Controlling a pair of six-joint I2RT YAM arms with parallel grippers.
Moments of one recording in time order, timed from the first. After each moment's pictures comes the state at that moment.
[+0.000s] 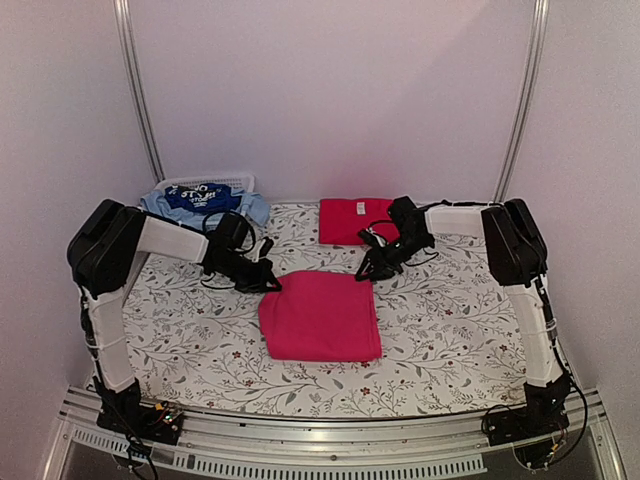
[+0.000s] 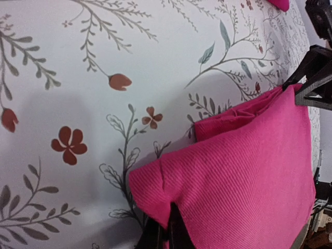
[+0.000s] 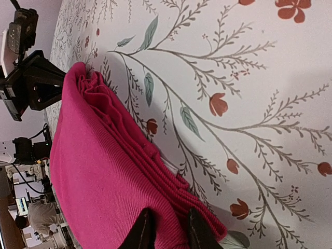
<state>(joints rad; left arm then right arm) -0.43 2.01 1.13 -0.14 0.46 -0.37 0.46 2.40 1.83 -0.68 -0.77 0.12</state>
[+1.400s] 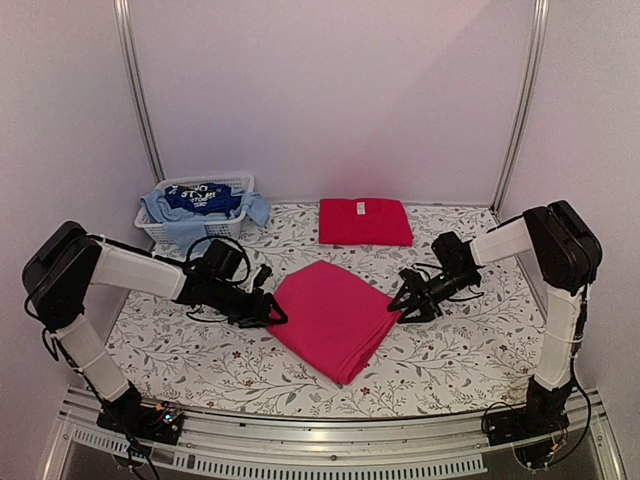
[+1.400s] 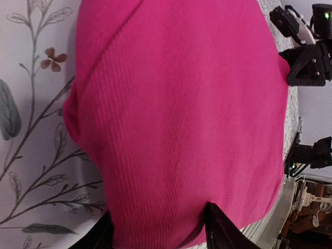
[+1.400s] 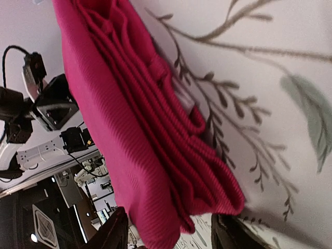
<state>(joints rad) -0.57 1.65 0.76 -0.06 0.49 -0.57 0.35 1.98 1.06 -0.46 -1.00 0.38</state>
